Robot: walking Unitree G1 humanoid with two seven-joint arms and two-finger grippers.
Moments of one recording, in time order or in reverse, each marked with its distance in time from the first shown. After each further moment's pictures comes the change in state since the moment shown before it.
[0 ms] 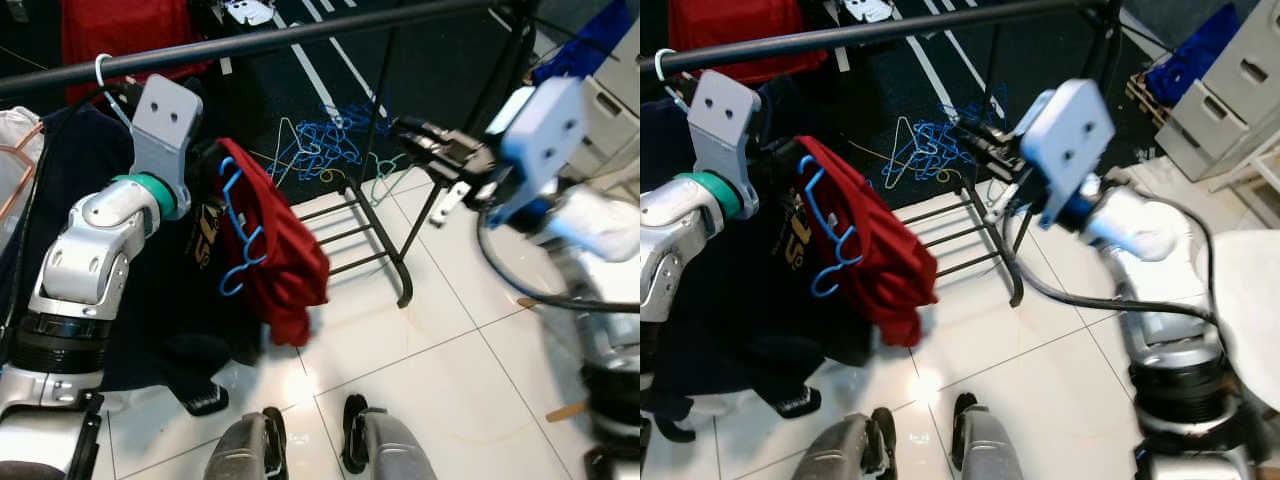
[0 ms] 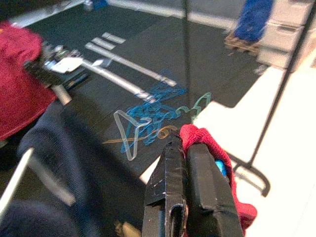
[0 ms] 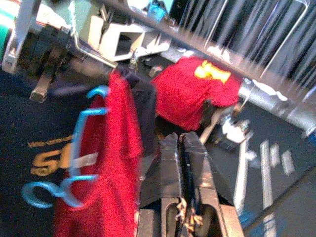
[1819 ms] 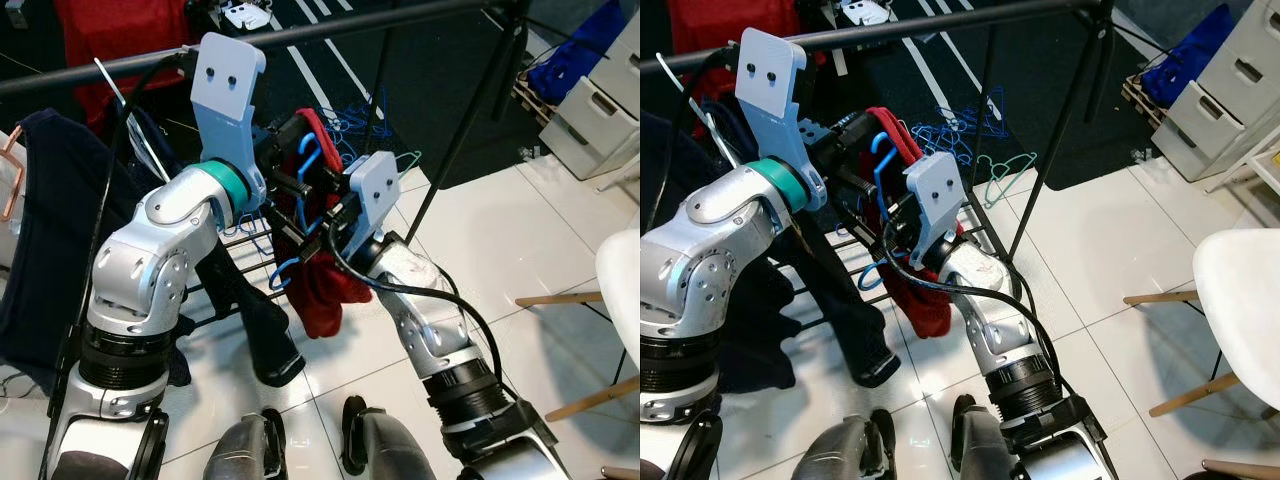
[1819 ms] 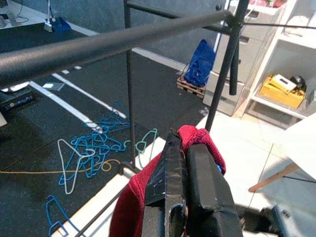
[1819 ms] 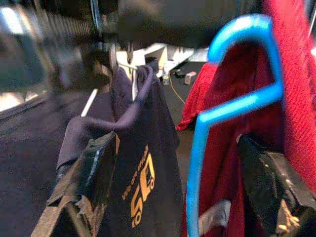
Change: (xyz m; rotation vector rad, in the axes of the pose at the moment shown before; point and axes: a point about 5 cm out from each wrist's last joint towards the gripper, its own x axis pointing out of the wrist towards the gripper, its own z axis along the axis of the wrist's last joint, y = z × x) left arm 0.001 -0.063 0.043 -0.202 -0.121 -0.143; right arm 0.066 0.072 -0.047 0.422 -0.067 0.029
